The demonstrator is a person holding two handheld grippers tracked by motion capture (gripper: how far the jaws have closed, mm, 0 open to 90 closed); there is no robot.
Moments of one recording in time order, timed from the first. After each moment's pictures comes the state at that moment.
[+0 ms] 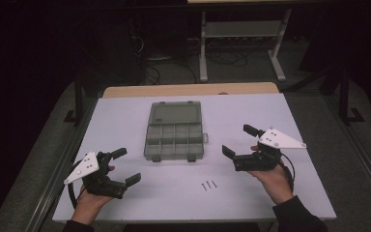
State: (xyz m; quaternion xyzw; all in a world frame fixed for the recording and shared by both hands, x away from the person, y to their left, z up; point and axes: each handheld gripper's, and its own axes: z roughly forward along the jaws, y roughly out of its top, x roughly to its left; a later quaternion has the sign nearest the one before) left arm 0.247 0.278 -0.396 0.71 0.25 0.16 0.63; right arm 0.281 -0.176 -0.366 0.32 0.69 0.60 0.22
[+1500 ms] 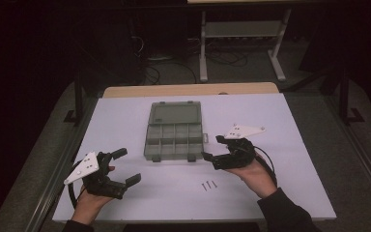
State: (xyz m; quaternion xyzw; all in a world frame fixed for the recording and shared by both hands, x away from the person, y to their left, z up) left arm 0.247 0.277 -0.397 0.71 0.25 0.15 0.64; right arm 0.302 -0.123 -0.368 0.33 0.80 0.48 0.12
